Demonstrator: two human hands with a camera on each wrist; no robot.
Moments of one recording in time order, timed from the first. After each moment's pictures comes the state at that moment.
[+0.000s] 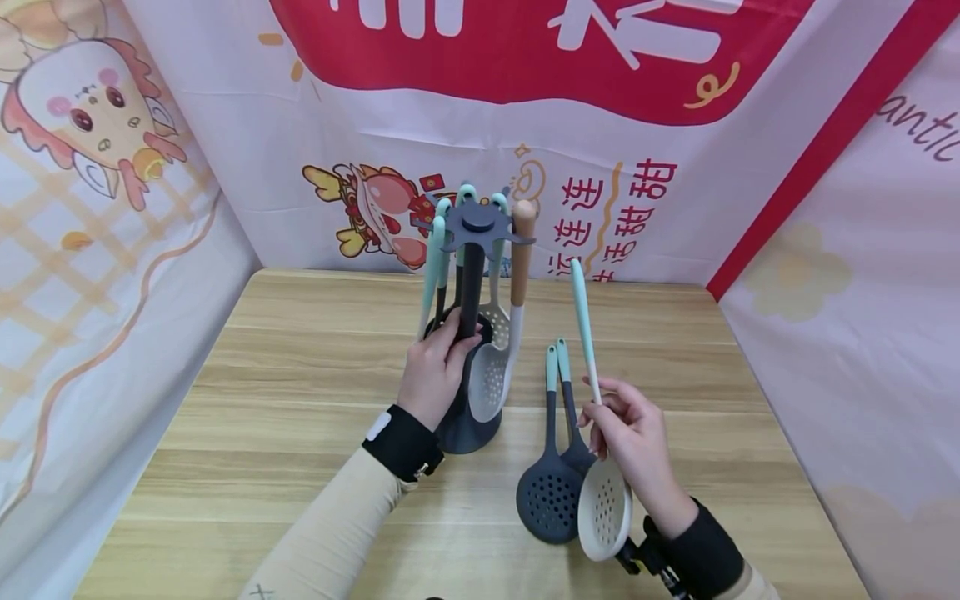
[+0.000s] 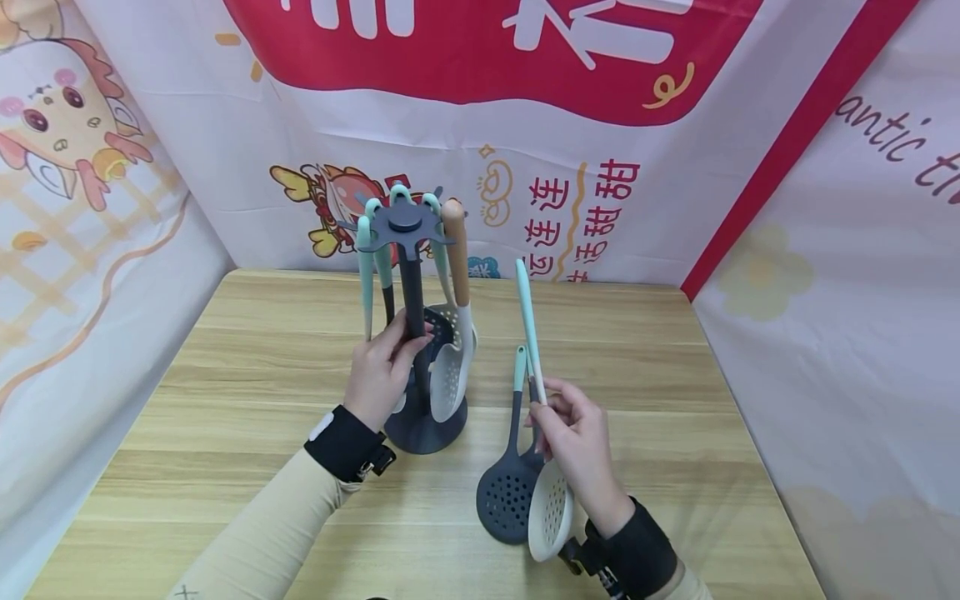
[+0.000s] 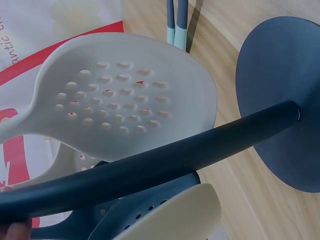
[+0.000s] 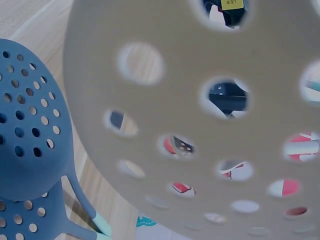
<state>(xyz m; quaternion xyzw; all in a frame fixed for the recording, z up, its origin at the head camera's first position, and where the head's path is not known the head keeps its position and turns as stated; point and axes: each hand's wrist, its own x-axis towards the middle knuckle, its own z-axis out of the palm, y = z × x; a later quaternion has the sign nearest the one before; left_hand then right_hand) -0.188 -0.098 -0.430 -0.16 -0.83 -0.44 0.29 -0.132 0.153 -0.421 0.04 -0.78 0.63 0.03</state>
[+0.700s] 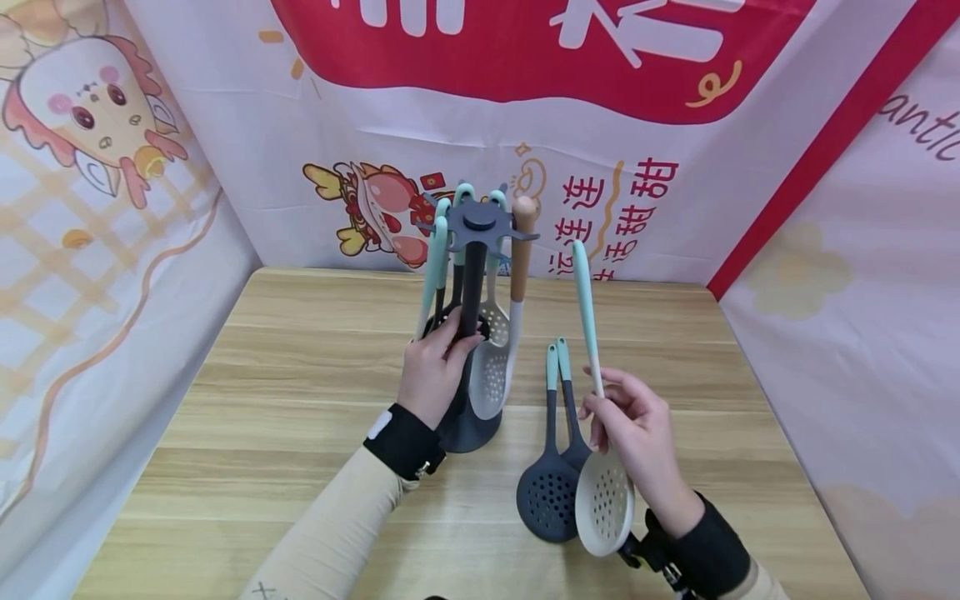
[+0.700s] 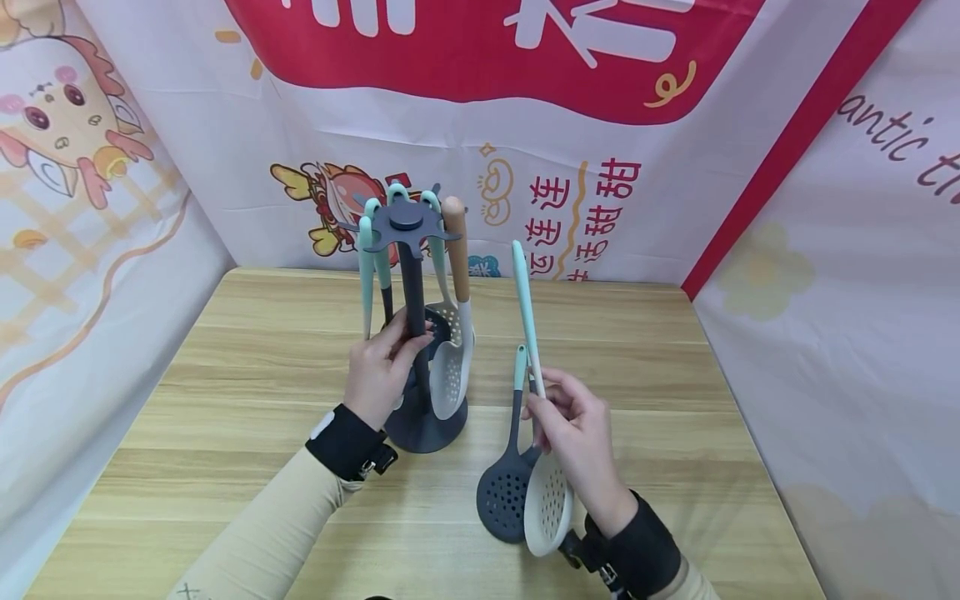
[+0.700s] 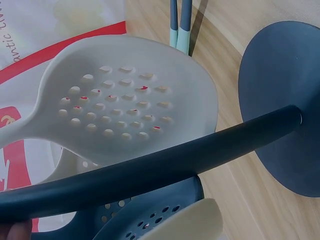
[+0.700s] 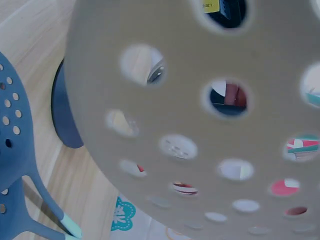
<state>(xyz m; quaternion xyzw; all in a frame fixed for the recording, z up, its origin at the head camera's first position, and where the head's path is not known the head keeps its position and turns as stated) -0.187 -0.098 -0.430 -0.15 -0.83 -0.44 0.31 -0.126 0.149 -0.404 0.11 -0.75 0.65 0.07</state>
